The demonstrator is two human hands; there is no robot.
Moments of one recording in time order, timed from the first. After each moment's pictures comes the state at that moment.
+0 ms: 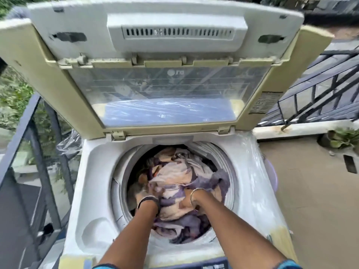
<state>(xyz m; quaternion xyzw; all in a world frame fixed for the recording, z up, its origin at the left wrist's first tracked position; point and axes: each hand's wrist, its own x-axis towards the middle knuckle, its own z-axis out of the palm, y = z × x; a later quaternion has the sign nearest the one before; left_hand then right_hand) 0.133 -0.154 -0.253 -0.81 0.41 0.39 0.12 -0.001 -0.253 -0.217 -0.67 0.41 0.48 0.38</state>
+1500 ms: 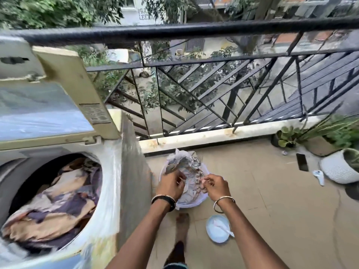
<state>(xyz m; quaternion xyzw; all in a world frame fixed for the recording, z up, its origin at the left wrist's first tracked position) -0.280 -0.405 -0.153 -0.79 0.46 0.33 -0.22 -0.454 -0.480 -0.189 -0.61 0.61 -0.11 0.49</state>
